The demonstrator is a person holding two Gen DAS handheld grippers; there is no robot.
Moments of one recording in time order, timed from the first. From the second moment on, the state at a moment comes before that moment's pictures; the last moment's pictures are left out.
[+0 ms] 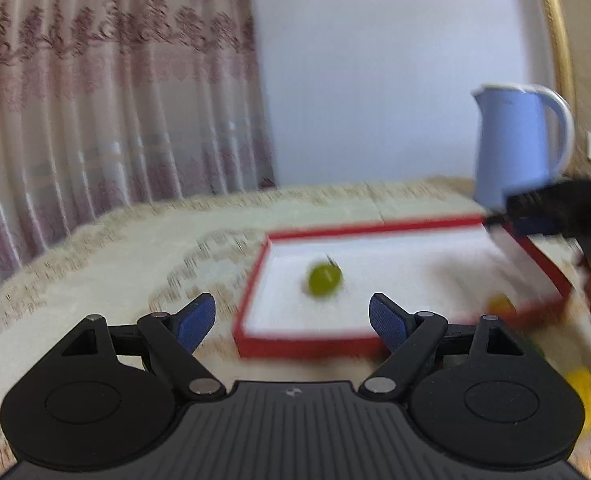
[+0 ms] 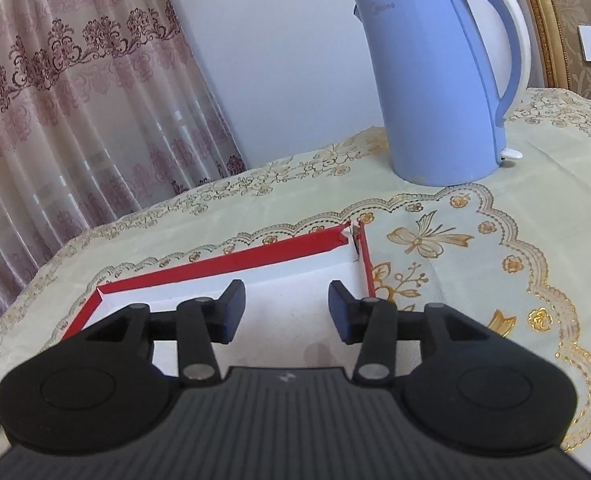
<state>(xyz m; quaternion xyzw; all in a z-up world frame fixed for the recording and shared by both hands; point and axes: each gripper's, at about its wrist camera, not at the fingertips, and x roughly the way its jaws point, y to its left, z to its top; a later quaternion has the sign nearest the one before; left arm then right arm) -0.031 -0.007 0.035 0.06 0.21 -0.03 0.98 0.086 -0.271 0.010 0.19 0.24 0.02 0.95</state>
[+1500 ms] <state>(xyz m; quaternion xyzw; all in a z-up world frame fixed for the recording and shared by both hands) -0.028 -0.054 -0.009 0.09 0.29 -0.19 0.93 -0.090 -0.287 -0.031 0.33 0.14 0.01 0.93</state>
